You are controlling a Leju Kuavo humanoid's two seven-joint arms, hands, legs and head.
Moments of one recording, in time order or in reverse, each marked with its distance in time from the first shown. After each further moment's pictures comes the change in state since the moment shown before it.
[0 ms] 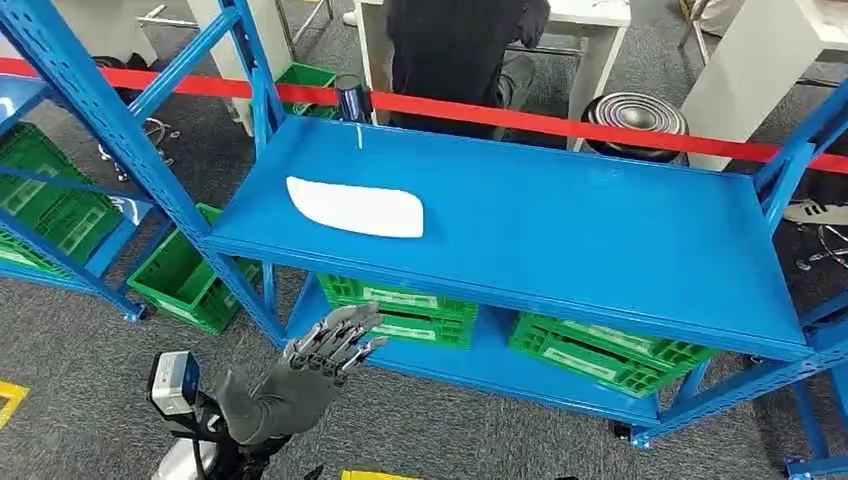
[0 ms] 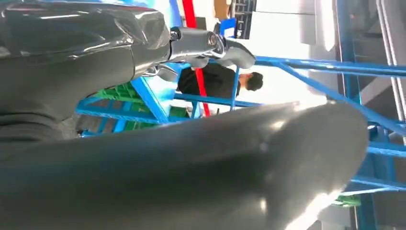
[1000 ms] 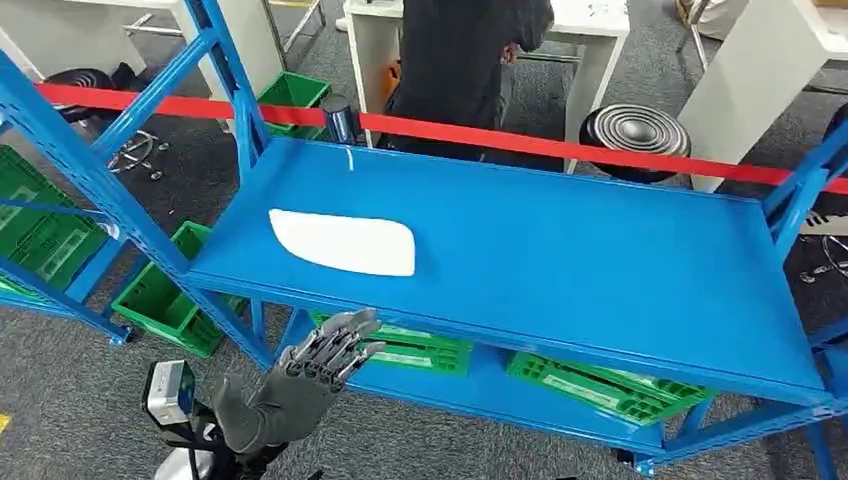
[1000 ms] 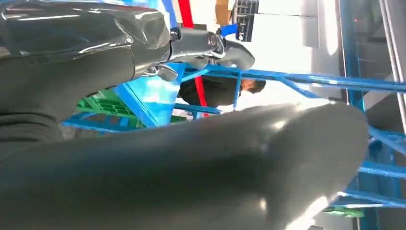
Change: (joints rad) left arm 0.027 0.005 0.010 -0.015 -0.012 0.005 -0.002; right arm 0.001 -0.002 0.023 -0.010 -0.011 0.000 0.006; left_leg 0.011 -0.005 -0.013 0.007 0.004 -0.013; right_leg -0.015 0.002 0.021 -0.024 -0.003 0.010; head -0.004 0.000
